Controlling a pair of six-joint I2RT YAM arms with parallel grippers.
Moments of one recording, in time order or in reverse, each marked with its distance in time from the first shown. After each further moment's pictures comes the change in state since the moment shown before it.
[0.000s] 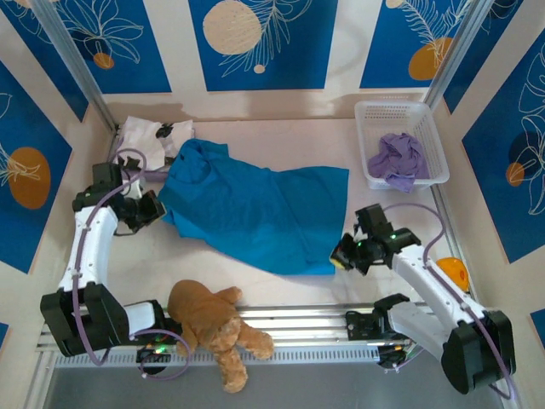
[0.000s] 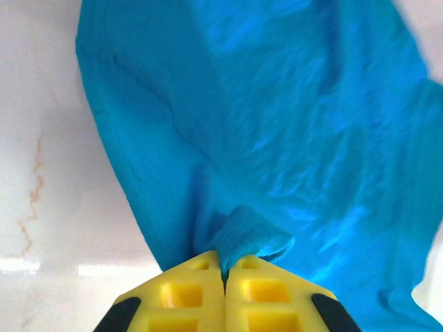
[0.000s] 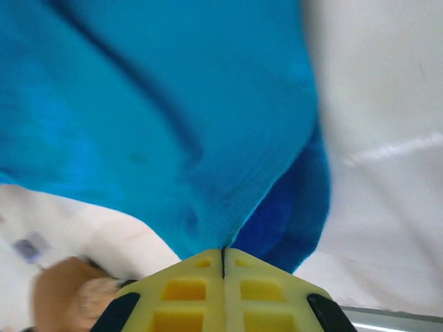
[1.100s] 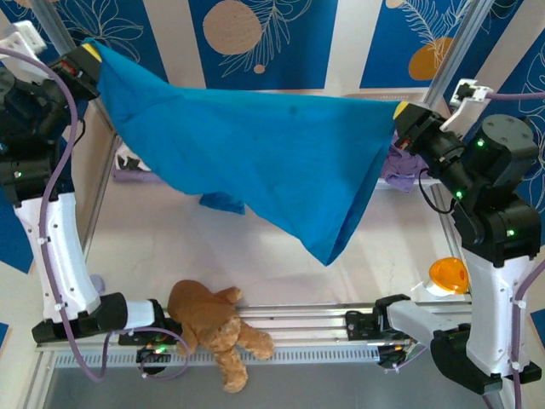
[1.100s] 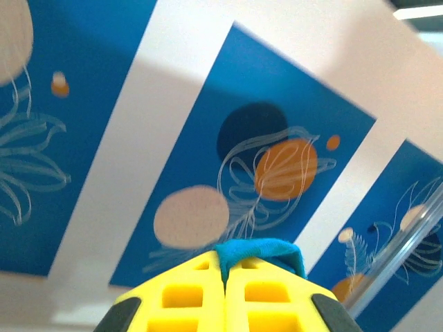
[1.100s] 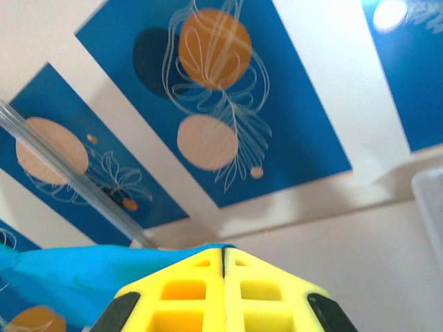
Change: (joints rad) left arm 0.000 0.087 0.919 0.491 0.006 -0.261; right arm -0.089 0.120 1.230 -0.001 0.331 -0.386
